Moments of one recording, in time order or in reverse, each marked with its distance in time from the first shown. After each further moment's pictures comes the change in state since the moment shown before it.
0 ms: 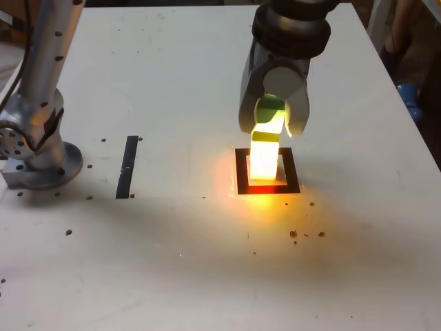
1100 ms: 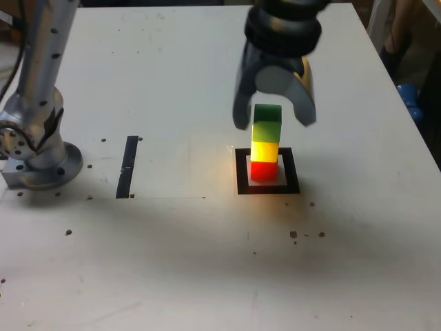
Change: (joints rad) arm 0.012 -0.052 0.076 -0.036 0.026 0.015
